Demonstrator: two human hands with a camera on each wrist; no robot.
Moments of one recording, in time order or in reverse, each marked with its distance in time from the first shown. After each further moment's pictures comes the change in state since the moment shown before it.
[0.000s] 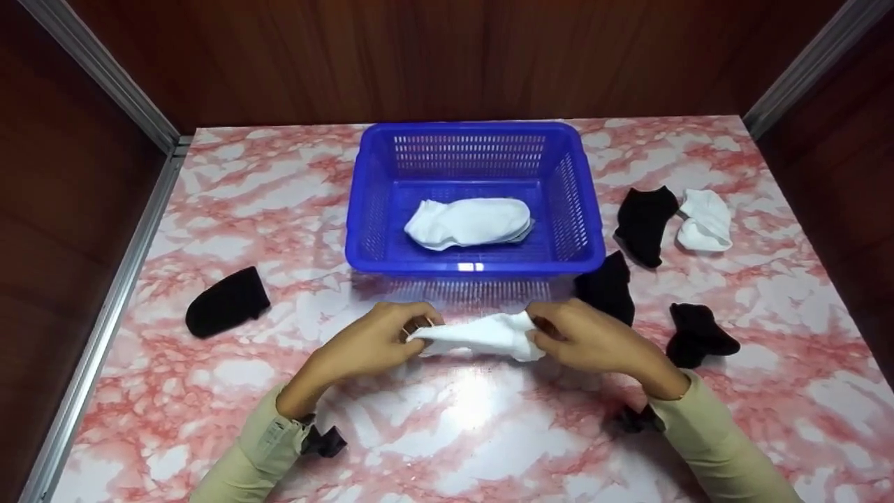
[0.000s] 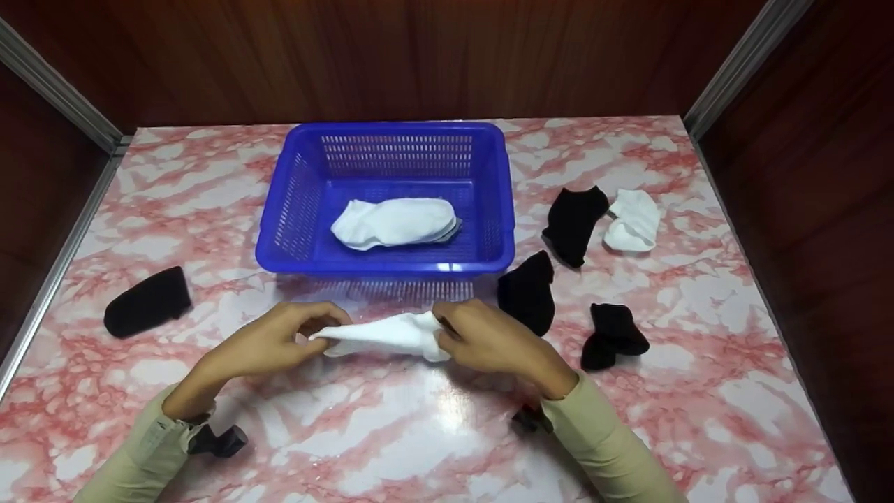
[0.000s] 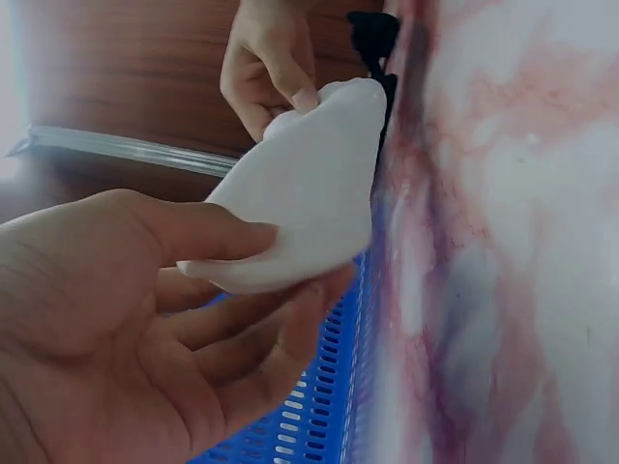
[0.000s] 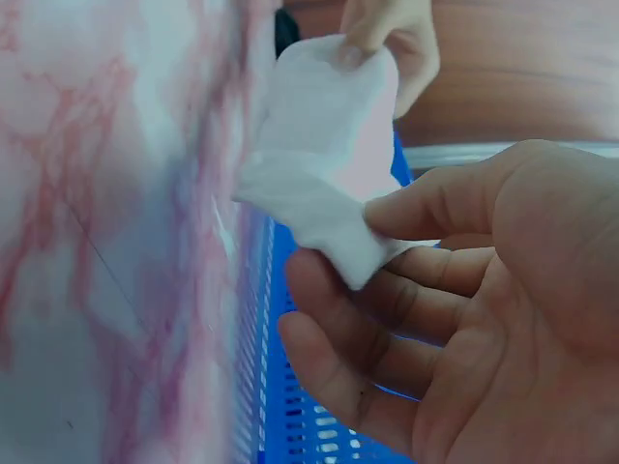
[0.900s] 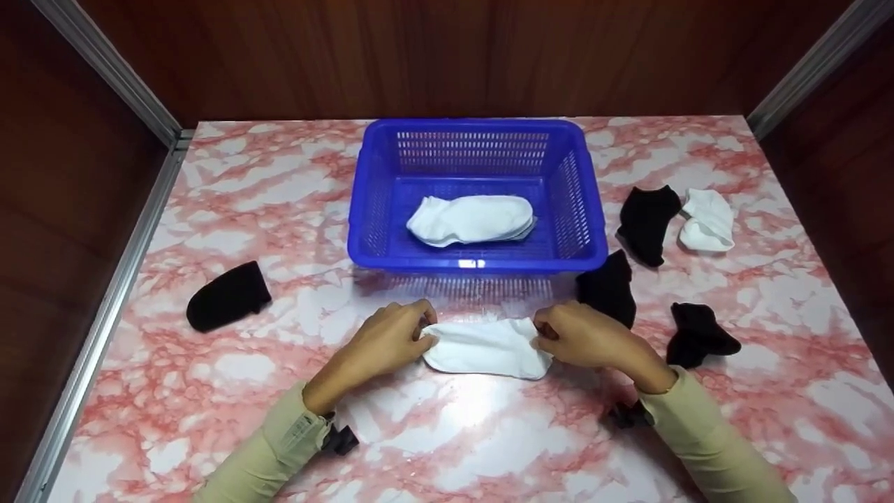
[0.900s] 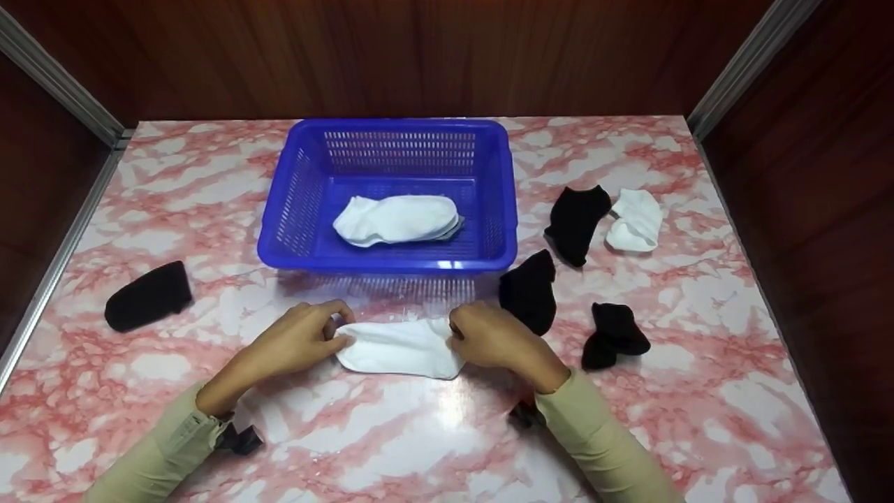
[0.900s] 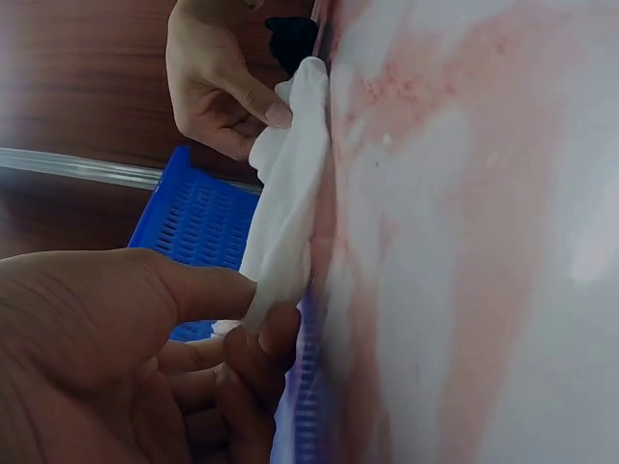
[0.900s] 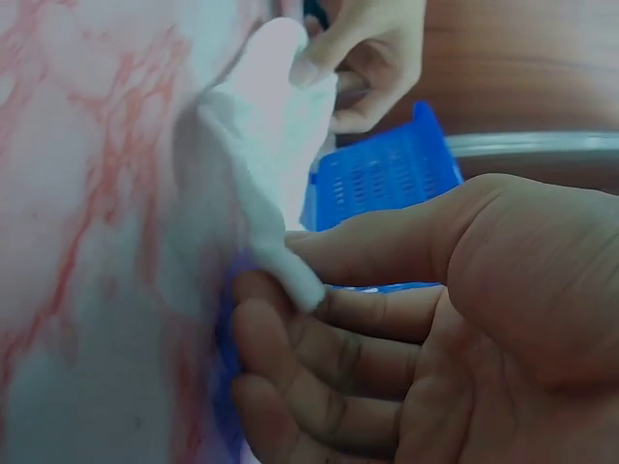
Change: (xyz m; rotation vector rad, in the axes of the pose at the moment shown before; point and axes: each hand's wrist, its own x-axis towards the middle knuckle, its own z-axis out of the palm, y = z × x) left_hand 0.014 -0.019 0.029 0.249 0.144 -0.232; right_hand 0.005 0.013 0.009 -0.105 -0.137 0.221
